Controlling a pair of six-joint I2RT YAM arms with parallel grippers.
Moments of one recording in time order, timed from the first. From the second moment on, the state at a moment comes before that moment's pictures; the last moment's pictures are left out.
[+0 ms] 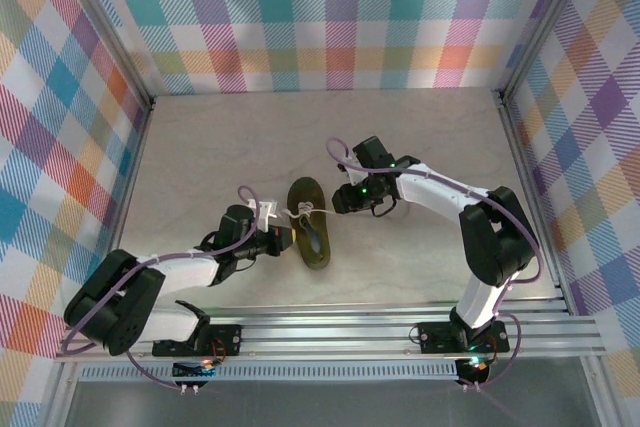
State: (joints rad) left arm -0.50 1.28 0.30 0.39 0.40 -0.51; right arm 0.58 1.73 1.19 -0.57 -0.35 0.23
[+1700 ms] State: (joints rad) left arm -0.50 1.03 0.67 -0.23 0.49 0.01; right arm 0.64 1.94 1.94 -1.00 -0.04 0.27
